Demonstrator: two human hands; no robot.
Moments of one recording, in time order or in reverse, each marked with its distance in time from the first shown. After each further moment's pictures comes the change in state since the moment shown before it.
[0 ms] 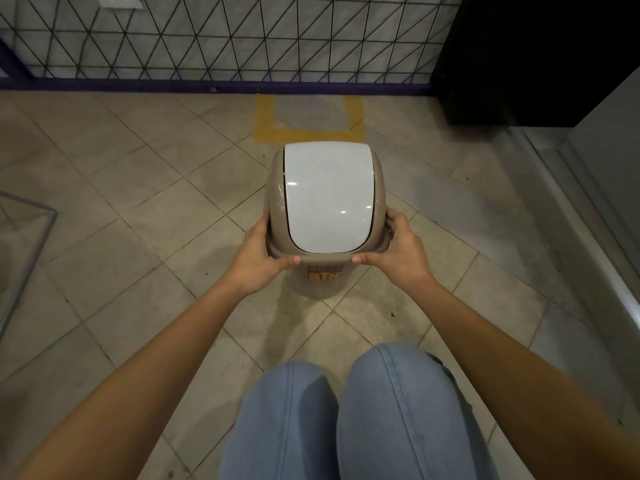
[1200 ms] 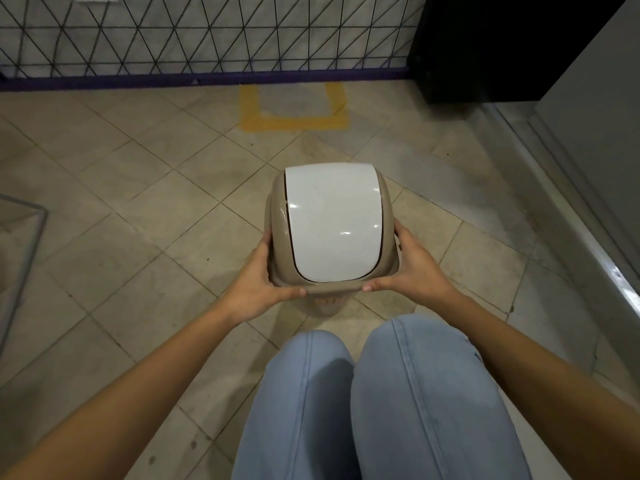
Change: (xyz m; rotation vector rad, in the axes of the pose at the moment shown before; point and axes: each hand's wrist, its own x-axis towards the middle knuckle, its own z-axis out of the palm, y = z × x) left_hand -0.085 -0.008 -0.006 -0.123 -0.267 0.041; right_hand -0.089 0.012 -0.008 -0.130 -0.128 -0.112
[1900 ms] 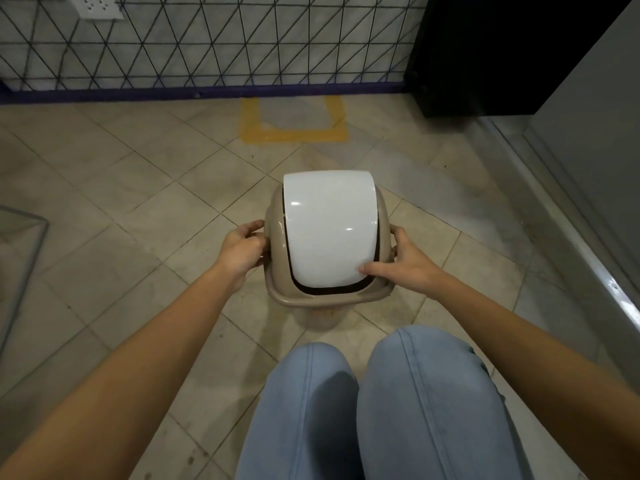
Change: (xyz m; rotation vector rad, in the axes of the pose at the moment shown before) left_hand 0.056 0.019 -0.027 -0.323 0.356 -0.351; right_hand 0.030 -0.007 -0.010 0.075 -0.087 0.306
